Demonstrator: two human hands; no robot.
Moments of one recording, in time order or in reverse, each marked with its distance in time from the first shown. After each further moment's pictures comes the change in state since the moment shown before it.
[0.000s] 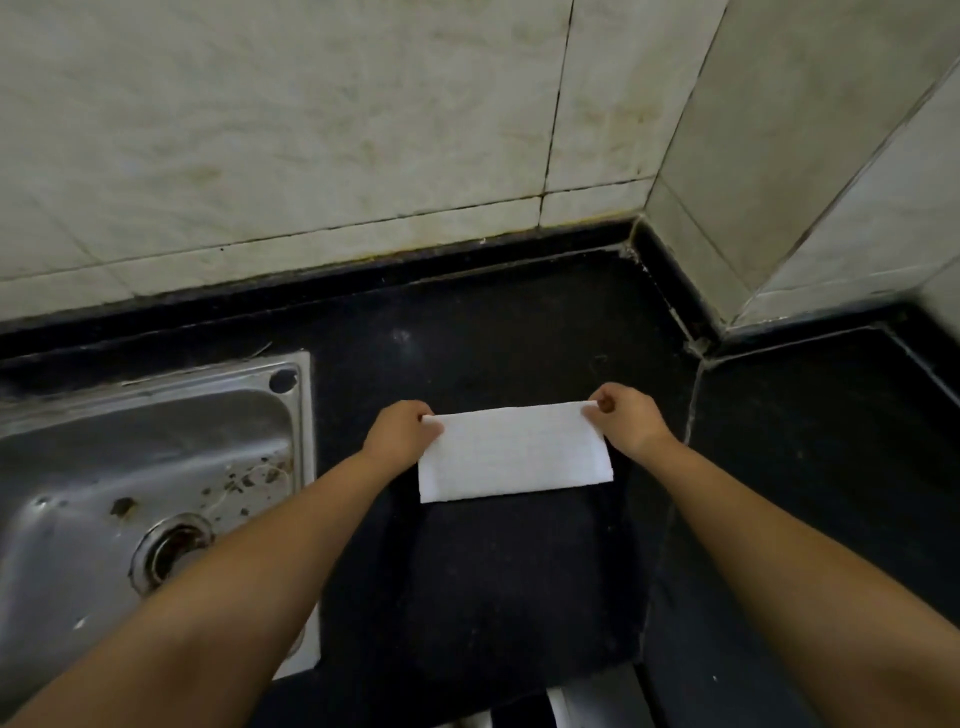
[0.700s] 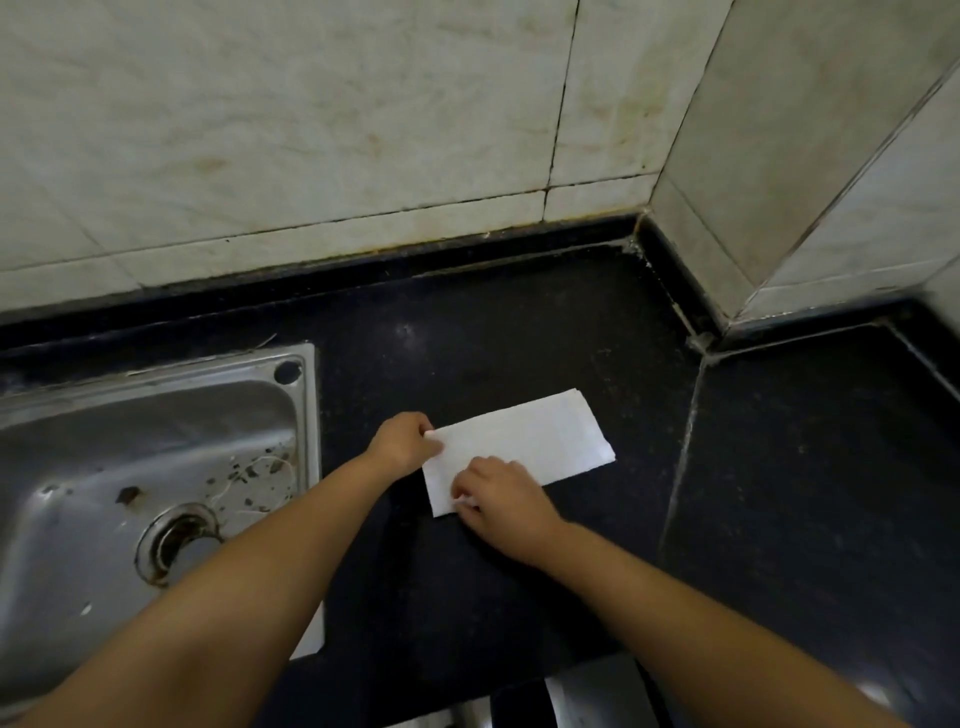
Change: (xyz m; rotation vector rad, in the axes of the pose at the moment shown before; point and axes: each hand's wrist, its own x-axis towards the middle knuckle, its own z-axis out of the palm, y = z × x) left_hand -0.011 -0.010 0.007 0.049 -0.128 -0.077; right_hand -0.092 -0.058 0.102 -0.394 -0.192 -0.701
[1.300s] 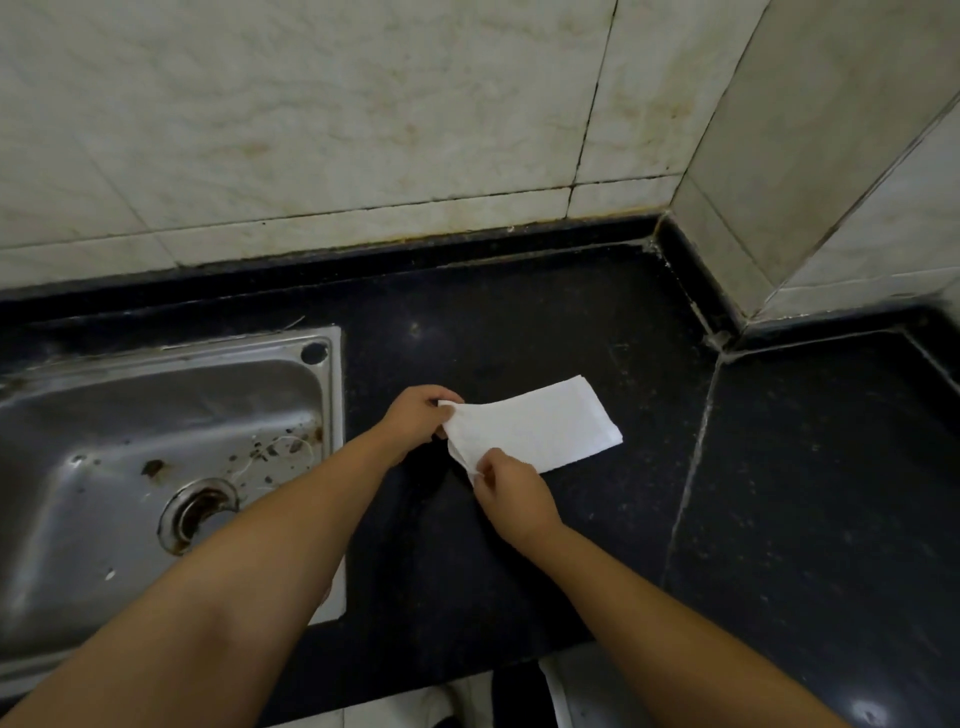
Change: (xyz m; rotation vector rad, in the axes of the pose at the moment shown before) left_hand -0.021 -0.001 -0.015 -0.504 0.016 0.039; right_hand 0.000 -0.022 0.022 0.319 0.126 0.382
